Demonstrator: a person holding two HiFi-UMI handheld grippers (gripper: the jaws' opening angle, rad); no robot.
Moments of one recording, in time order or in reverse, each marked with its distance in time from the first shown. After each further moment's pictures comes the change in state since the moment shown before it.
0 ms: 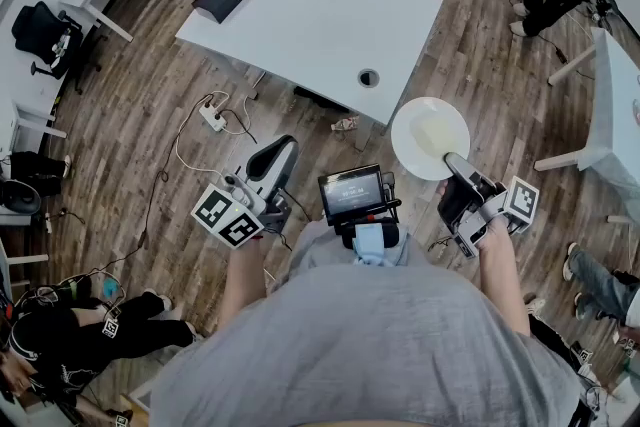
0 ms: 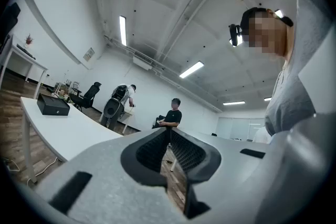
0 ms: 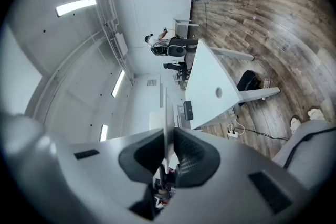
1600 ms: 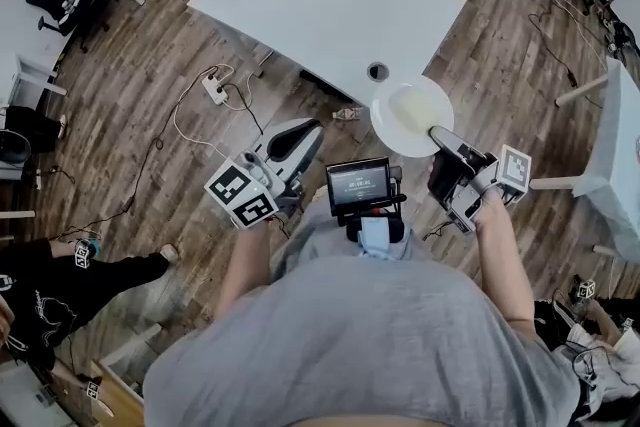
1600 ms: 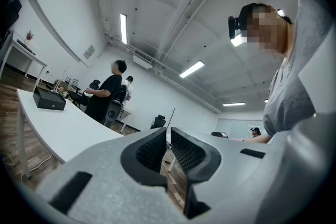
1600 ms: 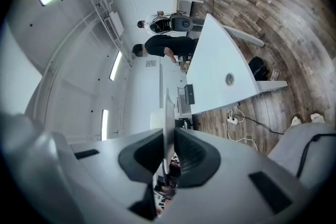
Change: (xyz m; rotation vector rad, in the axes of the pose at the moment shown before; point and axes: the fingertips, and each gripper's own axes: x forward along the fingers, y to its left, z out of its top) left arm 0.033 0.018 -0.001 -0.045 -0.001 -0.013; right arm 0.108 0.038 -0.008 -0.046 0.254 -0.004
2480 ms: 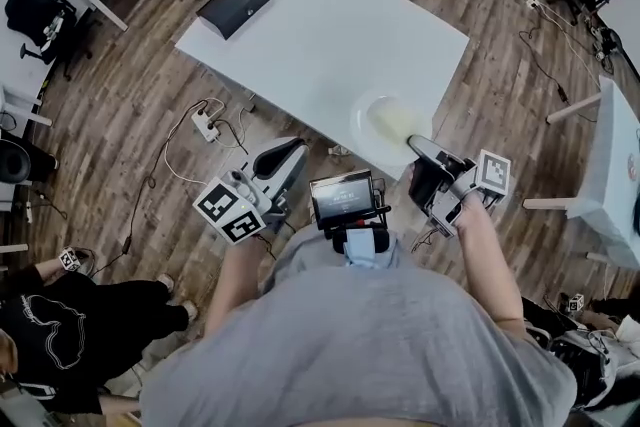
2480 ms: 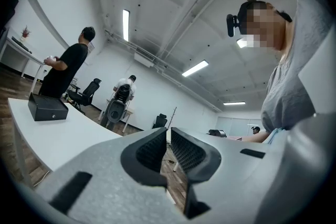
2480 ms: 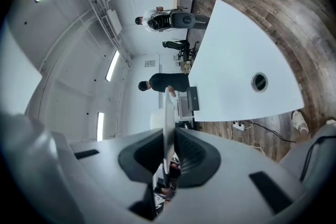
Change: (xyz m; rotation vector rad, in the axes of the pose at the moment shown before) left arm 0.022 0.106 0.025 0.031 0.020 -0.019; right arm 0.109 -0.008 0.050 -0.009 -0.006 0.023
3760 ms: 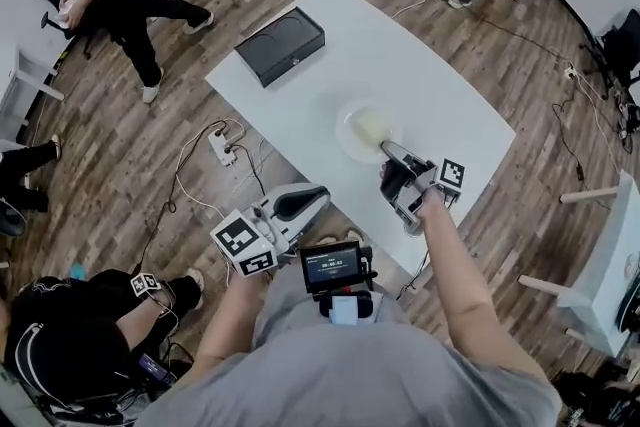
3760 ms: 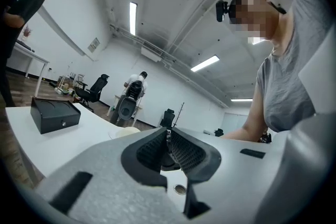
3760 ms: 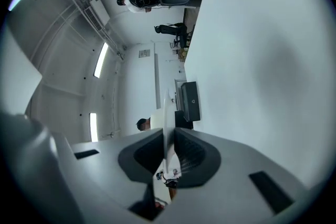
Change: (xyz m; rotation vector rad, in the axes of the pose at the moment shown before) left arm 0.025 0.161 0.023 -0.024 0.064 0.050; right arm 0.291 -0.100 0.108 0.041 0.129 0.004
